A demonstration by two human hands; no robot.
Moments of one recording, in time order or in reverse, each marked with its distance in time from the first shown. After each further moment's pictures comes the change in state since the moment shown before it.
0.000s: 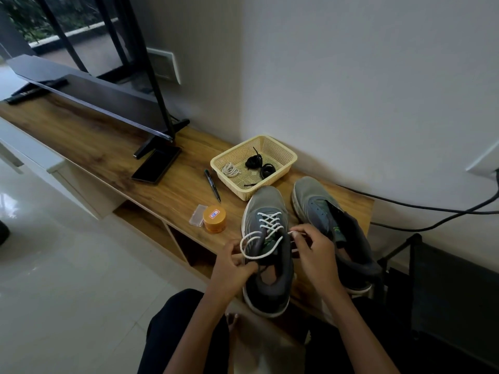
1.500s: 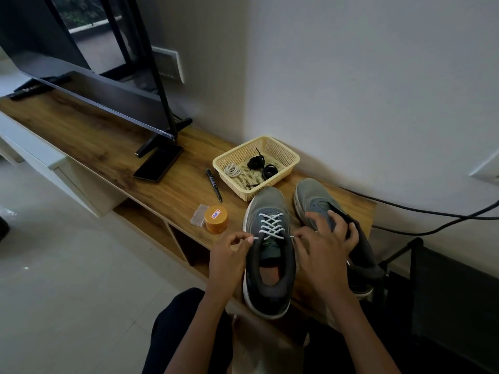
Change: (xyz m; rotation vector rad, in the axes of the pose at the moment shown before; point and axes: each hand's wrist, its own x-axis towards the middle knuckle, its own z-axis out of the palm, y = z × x) left_hand 0.016 0.001 0.000 0.164 0.244 0.308; right_hand -0.001 -0.011 -0.009 -0.703 0.190 -0.280
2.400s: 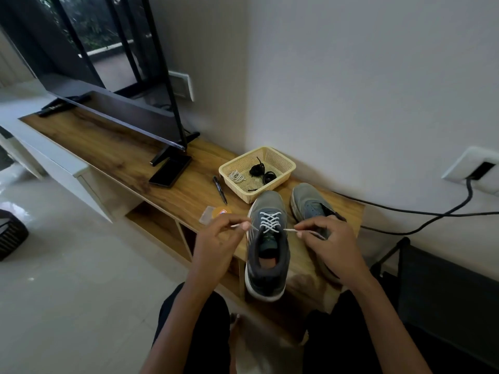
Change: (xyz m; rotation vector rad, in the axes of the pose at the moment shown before) left_hand -0.050 0.070 -0.055 -0.006 -0.007 0.391; right_hand -0.007 -0.017 -0.098 0.695 -0.217 0.060
